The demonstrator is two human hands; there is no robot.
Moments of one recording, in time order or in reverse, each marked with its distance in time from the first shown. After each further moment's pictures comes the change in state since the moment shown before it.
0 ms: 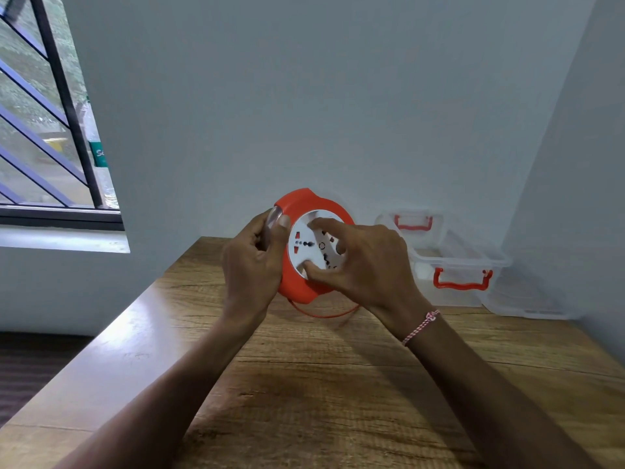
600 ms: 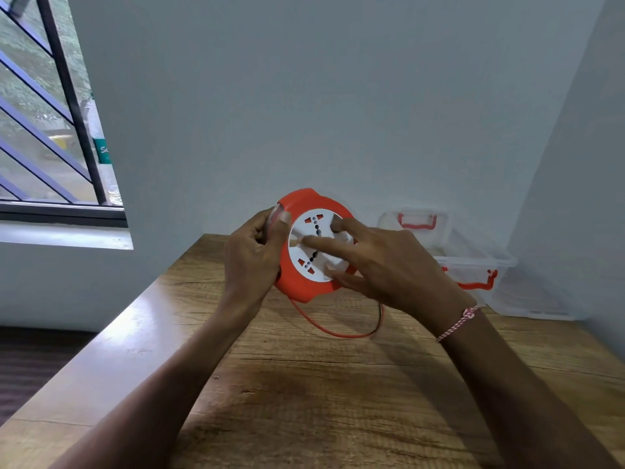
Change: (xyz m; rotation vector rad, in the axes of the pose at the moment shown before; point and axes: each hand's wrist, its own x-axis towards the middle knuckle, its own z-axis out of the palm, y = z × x) left_hand 0.008 0.000 -0.008 -0.101 -0.099 -0.061; right_hand 0.003 0.023 -0.020 -0.202 -0.364 -0.312
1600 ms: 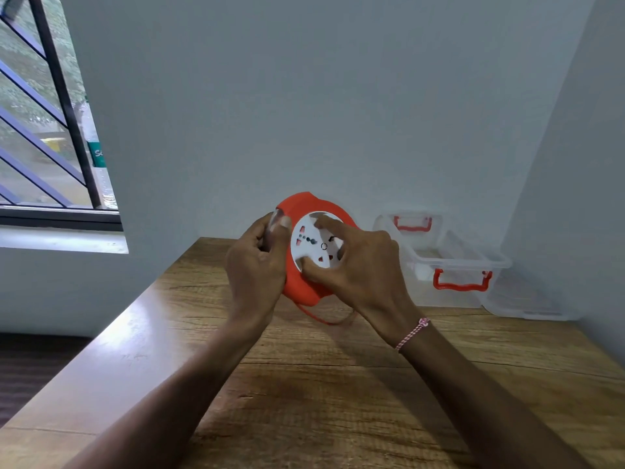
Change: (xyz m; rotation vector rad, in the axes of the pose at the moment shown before) left_hand -0.011 -0.002 0.015 0.046 0.107 -0.018; right_hand 0.013 -0.035 0.017 0.370 0.396 0.471
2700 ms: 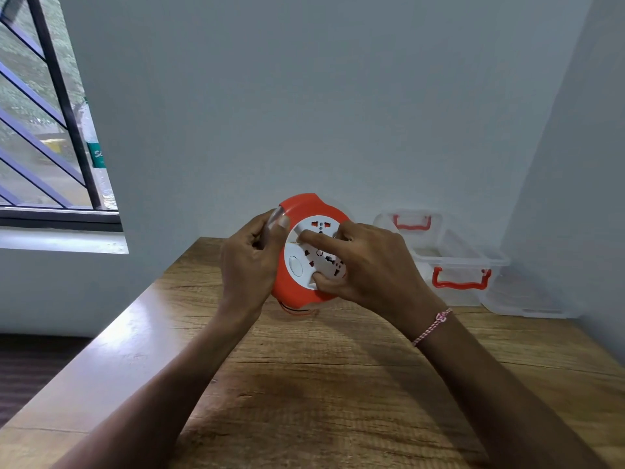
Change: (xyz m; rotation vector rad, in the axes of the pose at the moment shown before) left_hand 0.007 0.003 -0.010 -0.027 -0.078 0.054; right_hand 0.001 0.015 -0.018 -0.269 -0.139 -0.412
